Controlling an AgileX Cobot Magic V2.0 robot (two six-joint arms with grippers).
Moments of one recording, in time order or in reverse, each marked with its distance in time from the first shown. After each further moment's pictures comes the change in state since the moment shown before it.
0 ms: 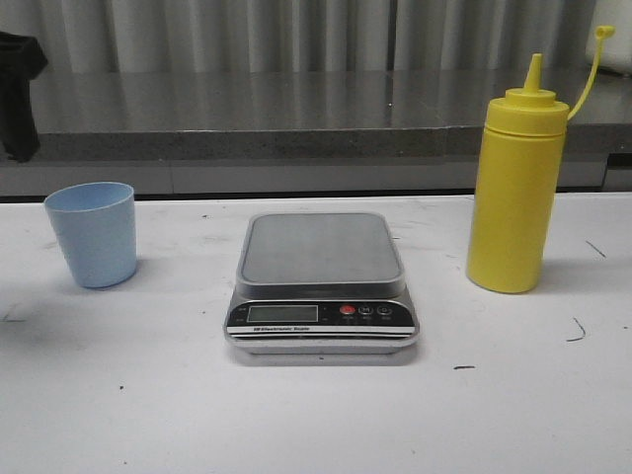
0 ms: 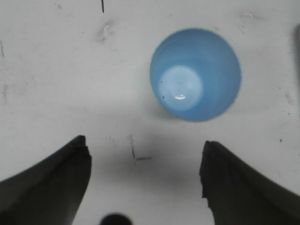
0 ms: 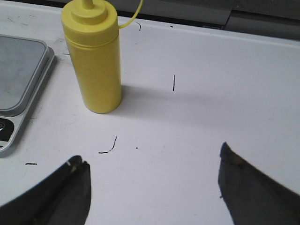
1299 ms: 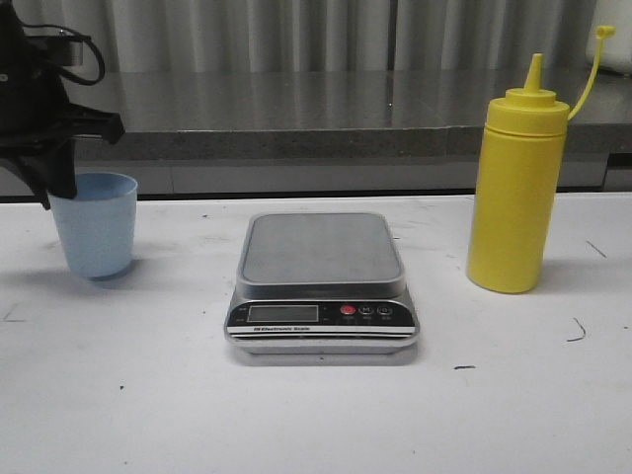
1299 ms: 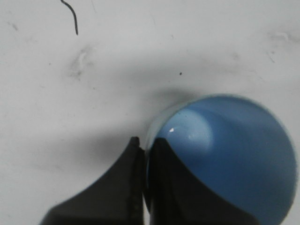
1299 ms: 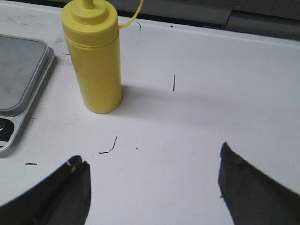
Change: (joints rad) left arm -0.025 0.310 -0.267 0.005 0.053 0.002; right arm 0.000 0.000 0.000 0.000 0.000 0.000
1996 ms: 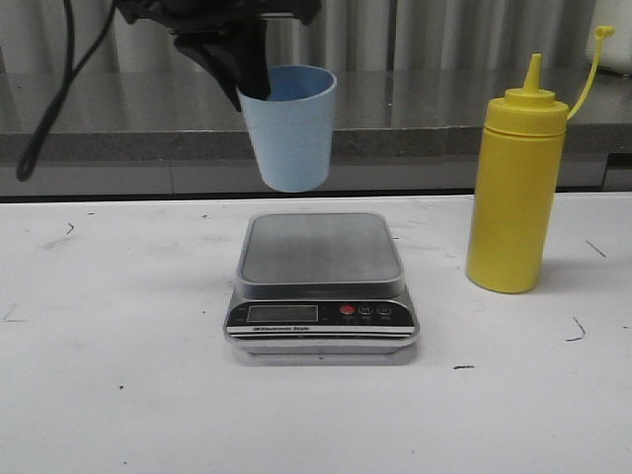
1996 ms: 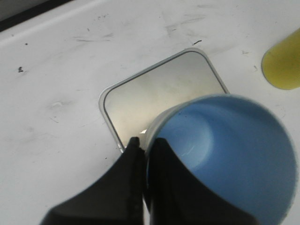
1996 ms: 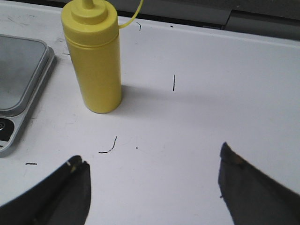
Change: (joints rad) left arm -0.388 -0.026 -0.207 -0.005 0.034 -0.017; right arm 0.000 0.000 0.000 0.000 0.000 0.000
